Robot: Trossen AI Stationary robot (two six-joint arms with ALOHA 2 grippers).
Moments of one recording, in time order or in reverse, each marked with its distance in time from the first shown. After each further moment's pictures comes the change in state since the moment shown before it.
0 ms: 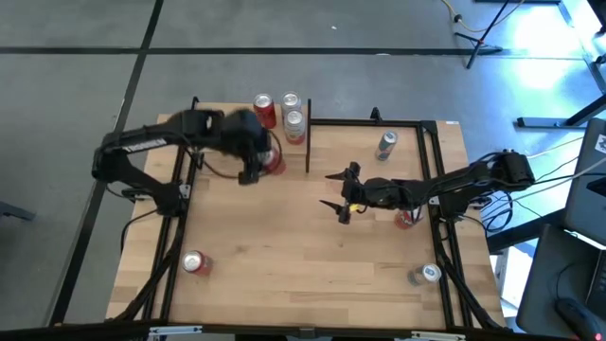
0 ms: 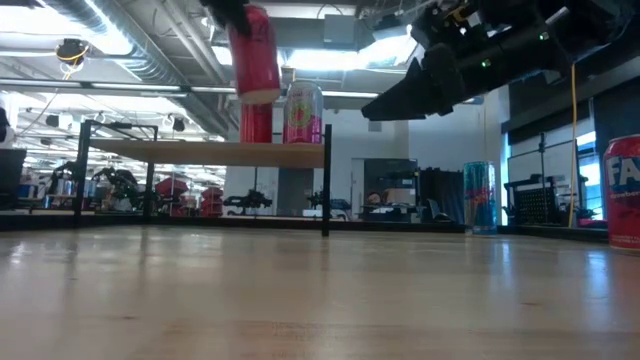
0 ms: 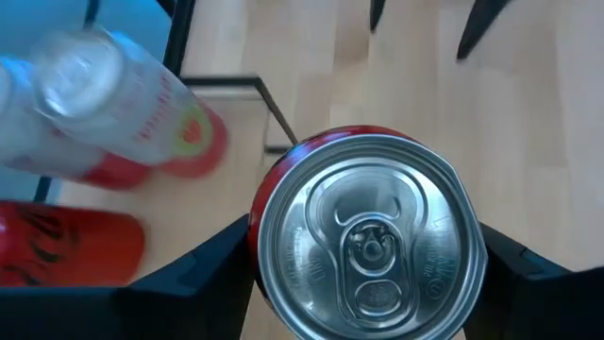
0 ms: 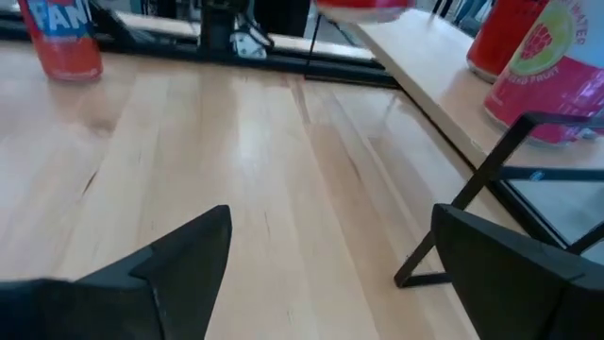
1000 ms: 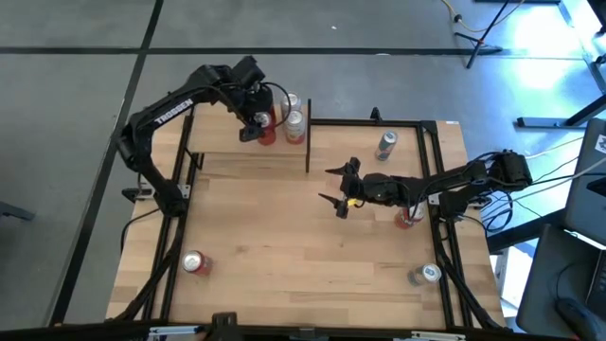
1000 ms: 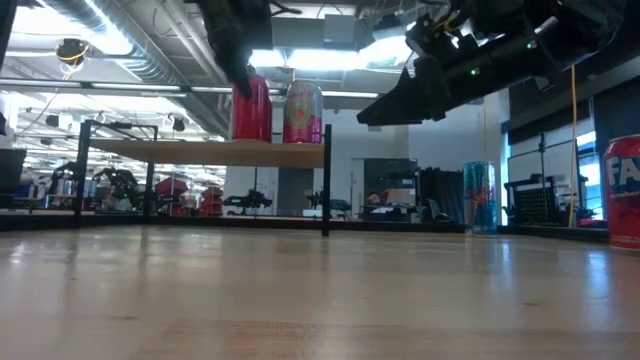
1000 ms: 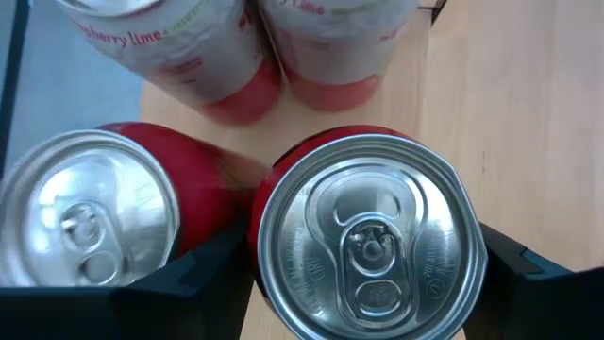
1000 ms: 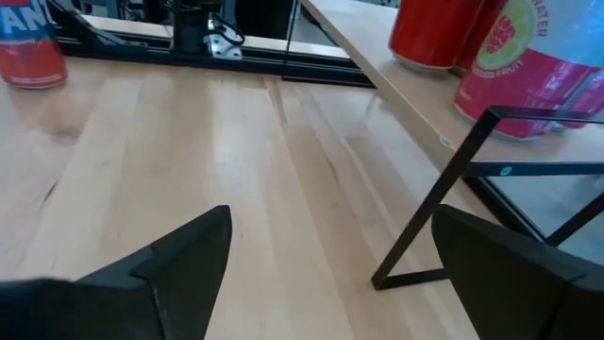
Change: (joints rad) left arm 0.484 0.244 0.167 -0.132 0.246 0.367; right arm -0.045 0.018 0.000 0.029 0.001 -0.004
